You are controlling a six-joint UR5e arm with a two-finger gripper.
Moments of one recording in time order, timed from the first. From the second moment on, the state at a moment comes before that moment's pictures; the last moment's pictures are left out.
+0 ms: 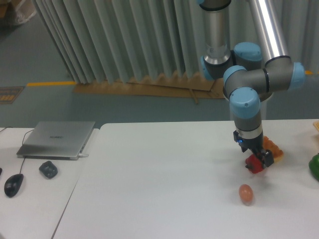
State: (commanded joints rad) arm 2.33 -1.85 -1.82 -1.17 1.74 1.03
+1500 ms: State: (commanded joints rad) arm 2.72 -1.76 -1.62 -1.38 1.64 1.71
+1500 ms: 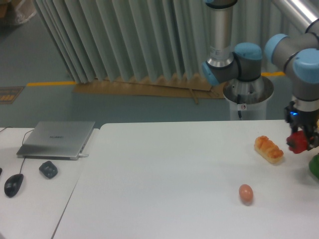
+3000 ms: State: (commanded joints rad) arm 2.97 -1.75 -1.62 -1.42 1.57 2.30
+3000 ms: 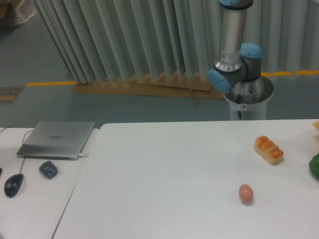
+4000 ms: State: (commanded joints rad) arm 2.58 -1.71 -1.65 -1.41 1.50 1.54
